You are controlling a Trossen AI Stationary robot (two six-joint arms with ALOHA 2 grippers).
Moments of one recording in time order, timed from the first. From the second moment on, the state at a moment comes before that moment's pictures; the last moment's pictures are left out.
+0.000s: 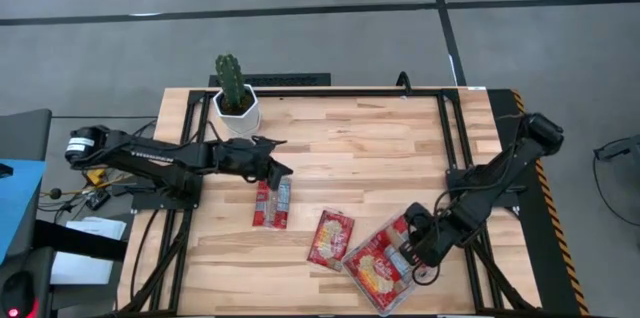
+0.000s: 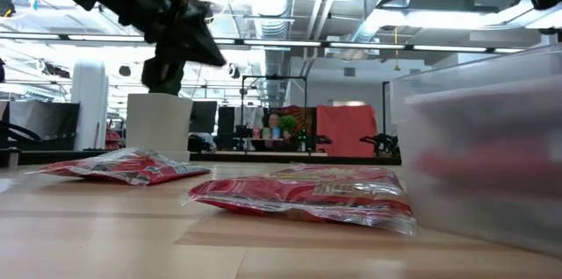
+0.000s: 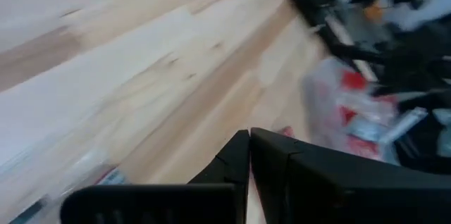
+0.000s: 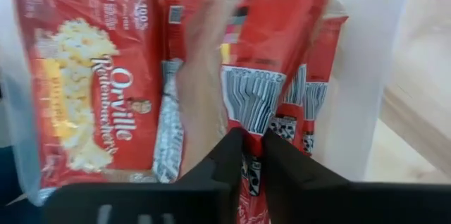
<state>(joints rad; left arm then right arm) 0.02 1.14 0.57 0.13 -0.09 -0.86 0.77 1.36 0.93 -0.82 0.12 1.65</state>
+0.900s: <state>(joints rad) -0.22 1.75 0.91 0.29 0.03 -0.61 0.72 1.23 0.93 -0.83 0.26 1.57</state>
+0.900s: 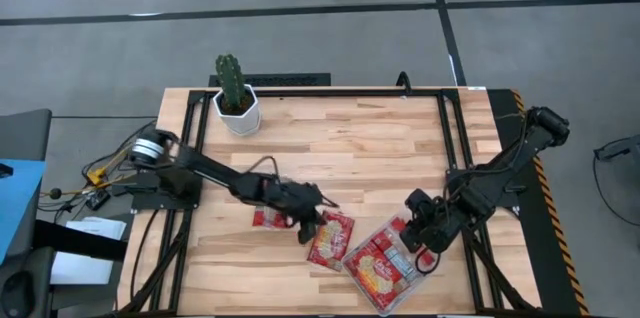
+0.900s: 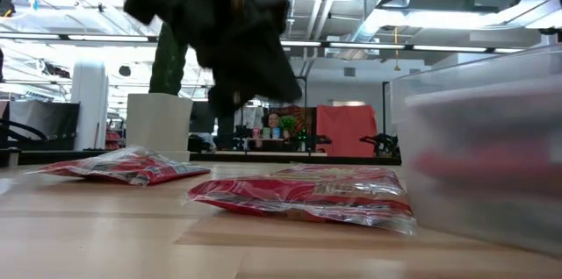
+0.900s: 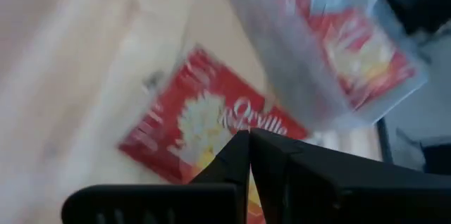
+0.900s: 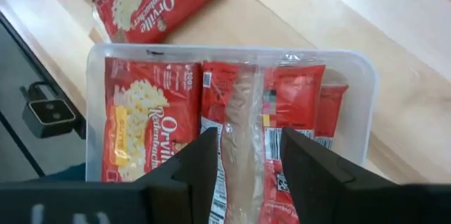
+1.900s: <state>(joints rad) 0.03 1.93 0.96 0.04 -0.06 -0.88 0.37 1.23 0.93 -0.71 0.54 1.42</state>
